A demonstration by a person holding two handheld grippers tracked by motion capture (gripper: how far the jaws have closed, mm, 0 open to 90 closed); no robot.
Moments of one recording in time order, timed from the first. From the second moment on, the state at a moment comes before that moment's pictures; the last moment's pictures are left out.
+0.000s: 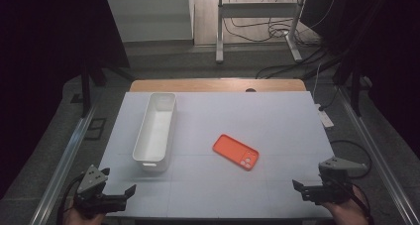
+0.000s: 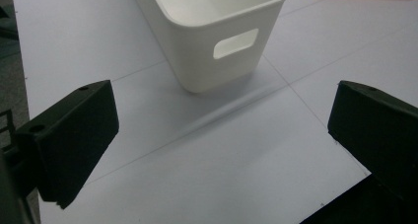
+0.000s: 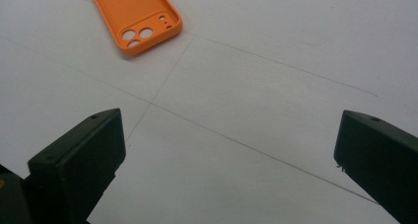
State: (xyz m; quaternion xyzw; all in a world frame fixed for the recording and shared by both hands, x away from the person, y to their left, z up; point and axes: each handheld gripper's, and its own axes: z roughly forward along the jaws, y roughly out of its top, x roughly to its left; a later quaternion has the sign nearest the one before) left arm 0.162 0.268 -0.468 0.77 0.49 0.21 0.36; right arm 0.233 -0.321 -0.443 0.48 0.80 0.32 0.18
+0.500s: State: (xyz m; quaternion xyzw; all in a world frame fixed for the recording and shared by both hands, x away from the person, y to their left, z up) left arm 0.162 0.267 -0.467 0.77 0.49 0.21 0.36; right arm 0.233 -0.320 -0.443 0.48 0.80 0.32 0.17
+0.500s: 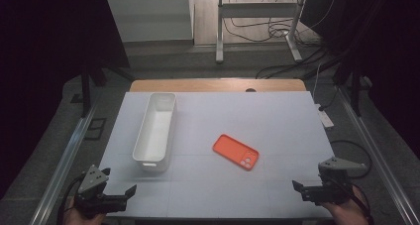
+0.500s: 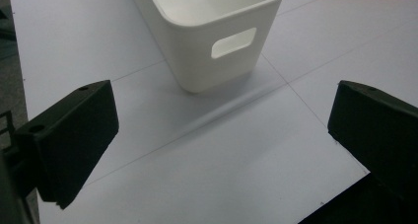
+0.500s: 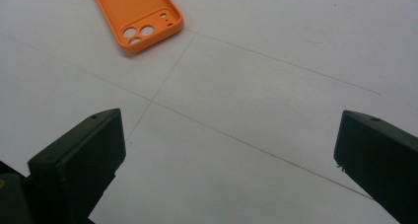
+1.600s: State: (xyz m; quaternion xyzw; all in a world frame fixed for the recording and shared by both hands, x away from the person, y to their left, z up) left arm 0.161 0.265 -0.468 0.78 0.47 0.21 0.36; right arm 0.252 -0.307 -0.443 0.45 0.82 0.33 0.16
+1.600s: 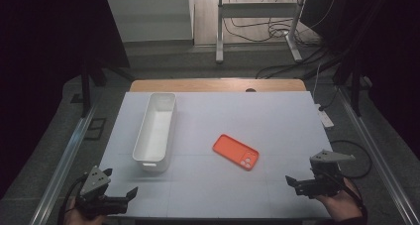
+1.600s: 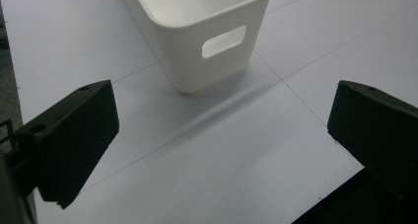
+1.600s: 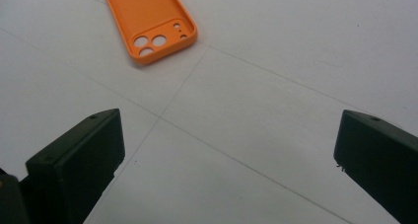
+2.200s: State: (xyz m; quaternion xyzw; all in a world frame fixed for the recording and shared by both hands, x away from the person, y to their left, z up) left arm 0.161 0.265 -0.468 0.78 0.47 0.21 0.35; right arm 0.270 -0.292 -0.443 0.43 0.83 0.32 0.16
